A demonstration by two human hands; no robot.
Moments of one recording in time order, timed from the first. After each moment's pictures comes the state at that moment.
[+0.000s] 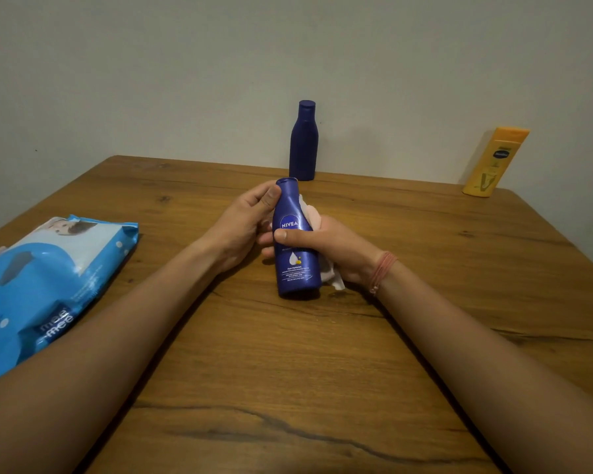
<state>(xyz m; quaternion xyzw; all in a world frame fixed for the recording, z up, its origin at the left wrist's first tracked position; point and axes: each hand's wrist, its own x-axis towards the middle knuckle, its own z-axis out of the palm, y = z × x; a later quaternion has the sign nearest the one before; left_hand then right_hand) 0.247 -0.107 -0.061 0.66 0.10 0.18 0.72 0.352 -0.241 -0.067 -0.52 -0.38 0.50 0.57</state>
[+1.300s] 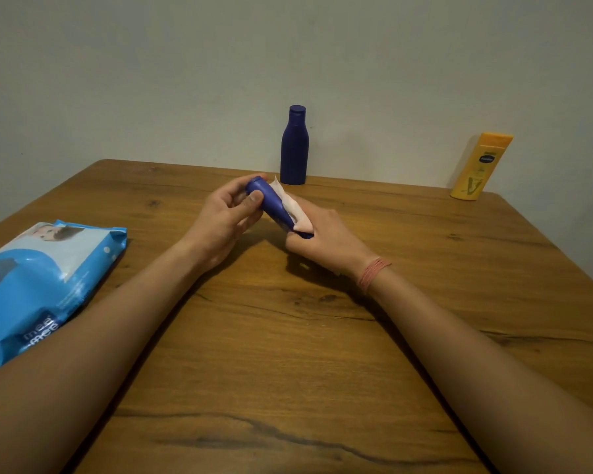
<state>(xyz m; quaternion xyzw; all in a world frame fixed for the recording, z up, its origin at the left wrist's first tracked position) 0.243 -0.089 -0.062 0.66 0.11 0.25 0.70 0.361 -0.243 -0.062 -0.72 -0.56 0.11 0.38</state>
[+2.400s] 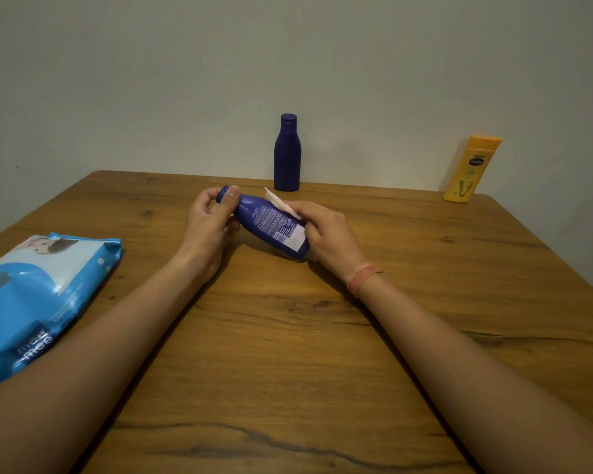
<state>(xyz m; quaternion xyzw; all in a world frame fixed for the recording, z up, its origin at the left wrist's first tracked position) 0.243 -0.089 -0.068 0.61 0.21 0.33 0.69 0.375 -0.245 -0.074 -0.73 -0.52 0.01 0.44</state>
